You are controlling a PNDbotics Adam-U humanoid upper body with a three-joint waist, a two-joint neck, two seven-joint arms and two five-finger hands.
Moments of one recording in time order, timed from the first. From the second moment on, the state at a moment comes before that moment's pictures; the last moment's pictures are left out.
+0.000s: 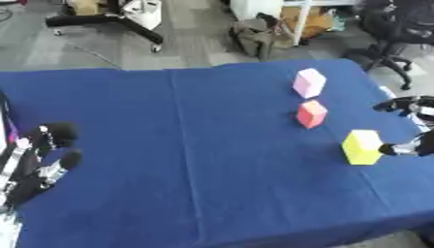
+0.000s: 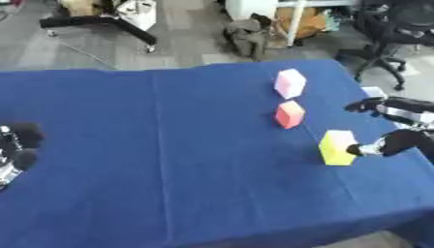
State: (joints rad) left arm -0.14 0.24 -0.01 -1.68 -0.13 -0.09 -0.19; right arm -0.23 -0.98 0.20 -1.39 0.34 -0.27 0.43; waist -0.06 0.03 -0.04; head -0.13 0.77
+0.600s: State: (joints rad) left arm -0.14 0.24 -0.01 -1.68 -0.12 -0.09 -0.19; right arm -0.29 -0.93 0.23 -1.29 0.38 -0.29 0.47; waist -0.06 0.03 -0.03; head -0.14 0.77
